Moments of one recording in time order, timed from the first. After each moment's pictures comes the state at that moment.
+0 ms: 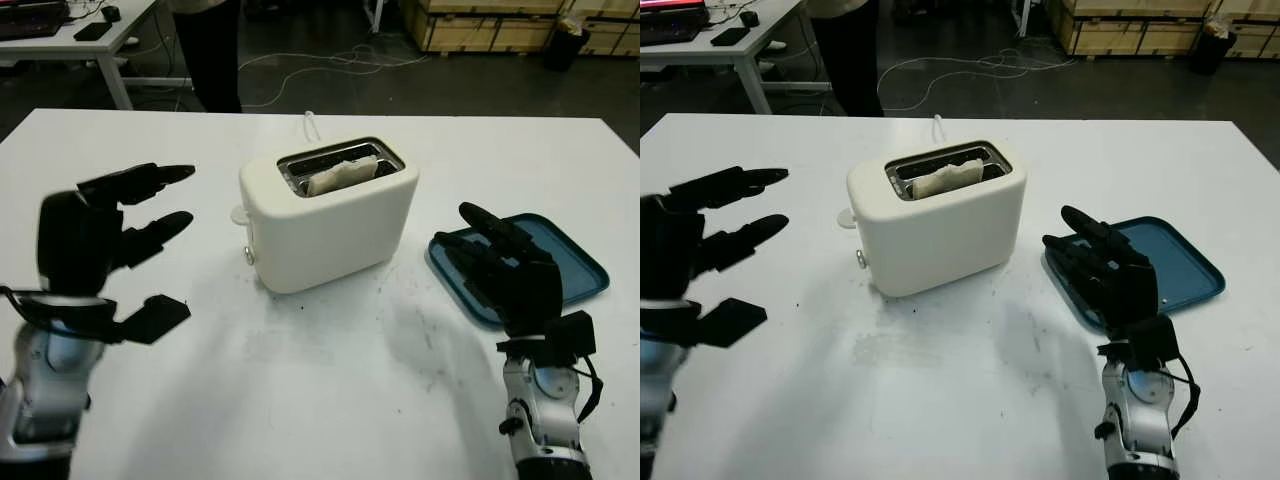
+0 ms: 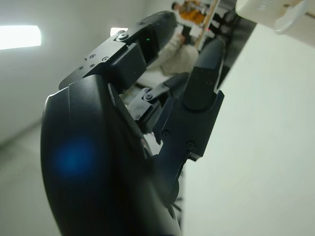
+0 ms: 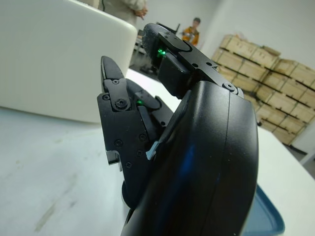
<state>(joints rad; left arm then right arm) -0.08 0.53 0.16 -0.25 0.50 -0.29 0.13 -0.06 -0.17 -0.17 0.18 0.19 -0.38 0.18</state>
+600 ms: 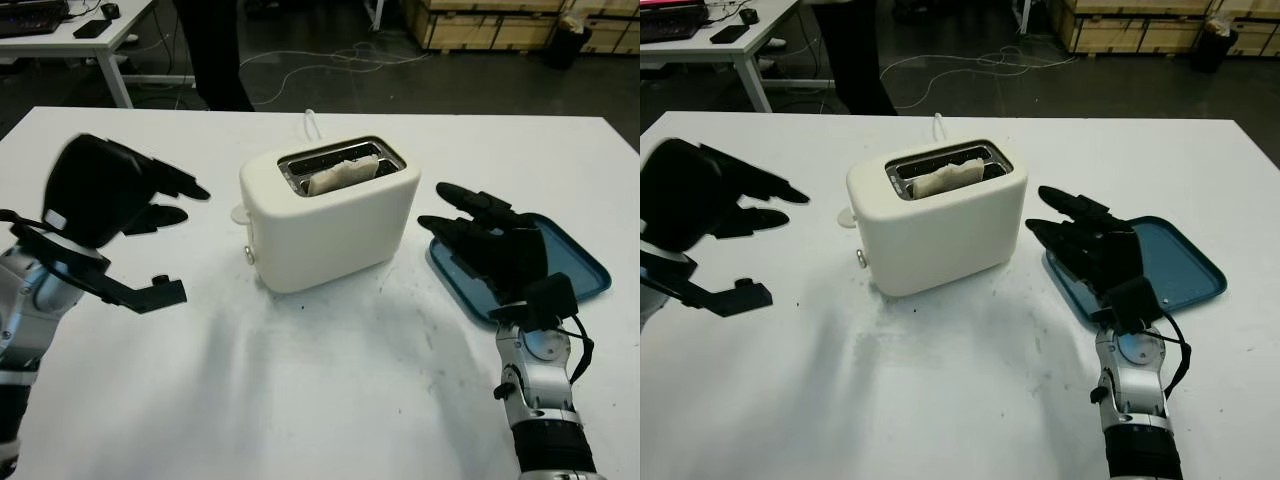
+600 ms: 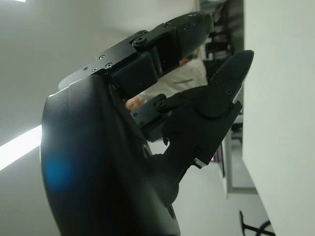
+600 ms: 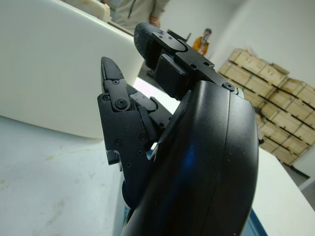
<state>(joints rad) -0.29 0.71 0.02 0.00 0.71 -0.48 0.10 -0.18 -0.20 -0.15 0.23 0.14 -0.35 0.20</state>
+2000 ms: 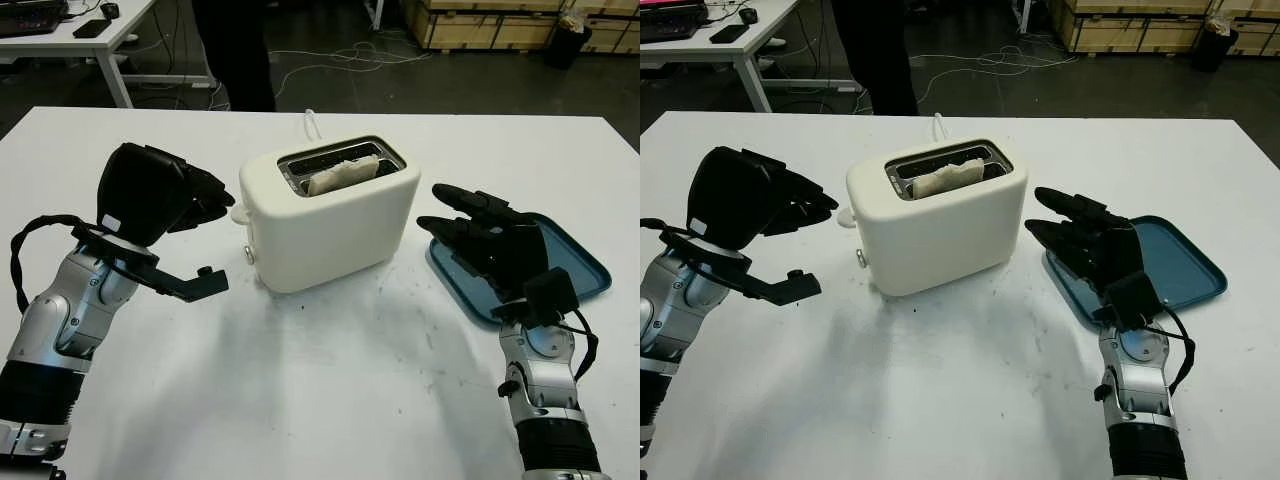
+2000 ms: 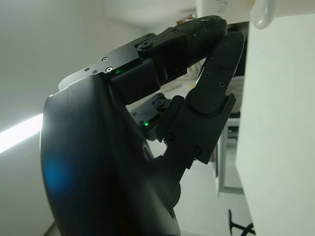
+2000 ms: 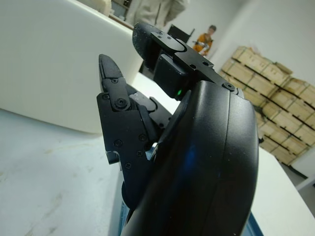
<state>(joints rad) -0.34 0.58 -0.06 0.02 0.82 -0.28 0.19 -0.17 -0.21 -0.16 0.21 0.12 -0.31 0.22</state>
